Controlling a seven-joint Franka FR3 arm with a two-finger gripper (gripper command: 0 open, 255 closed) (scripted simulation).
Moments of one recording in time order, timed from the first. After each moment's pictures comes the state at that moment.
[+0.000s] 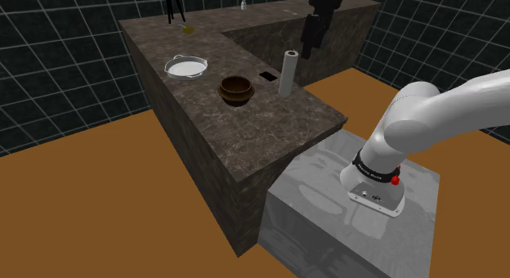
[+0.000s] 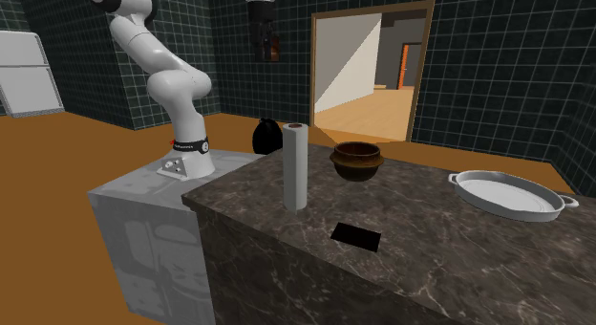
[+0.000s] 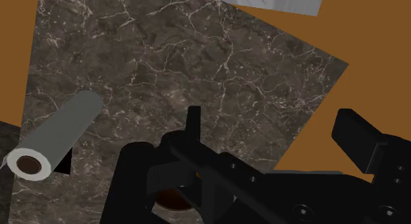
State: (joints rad) arm 0.01 -0.82 0.07 -2.41 0.07 1.61 -0.05
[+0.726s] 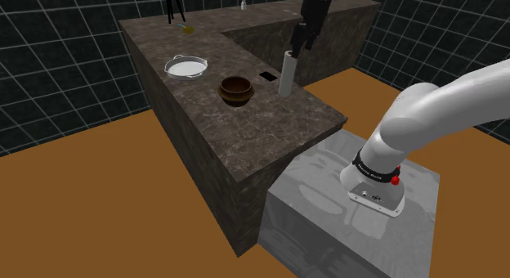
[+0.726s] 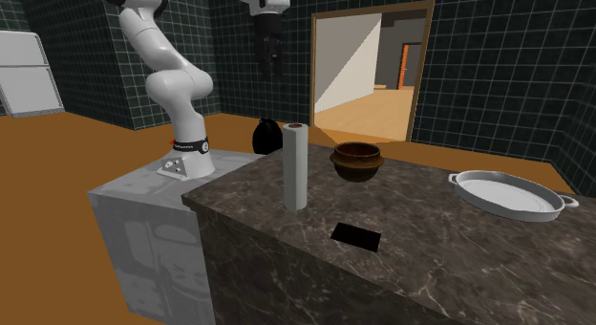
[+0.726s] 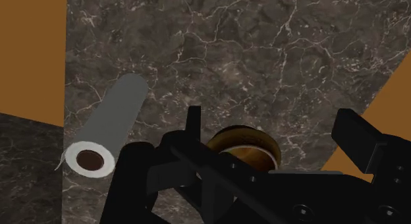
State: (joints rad) arm -0.08 -0.68 -0.04 -2.47 -0.01 1.87 -0.10
